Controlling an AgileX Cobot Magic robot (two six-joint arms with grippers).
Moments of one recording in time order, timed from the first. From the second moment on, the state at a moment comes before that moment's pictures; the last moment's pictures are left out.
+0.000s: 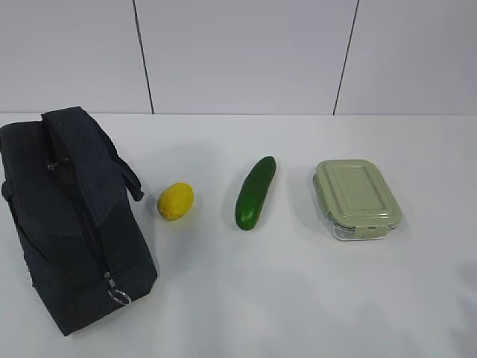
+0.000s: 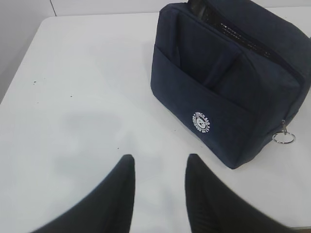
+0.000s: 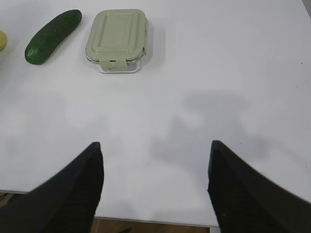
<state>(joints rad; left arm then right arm) 0.01 0.01 -0.53 -0.06 1.10 0.04 0.07 -0.02 -0.49 -0.02 1.14 0.04</state>
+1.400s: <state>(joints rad) 0.01 0.01 -0.53 -0.06 1.10 0.04 0.07 -0.02 -0.49 -0.02 1.14 0.04</state>
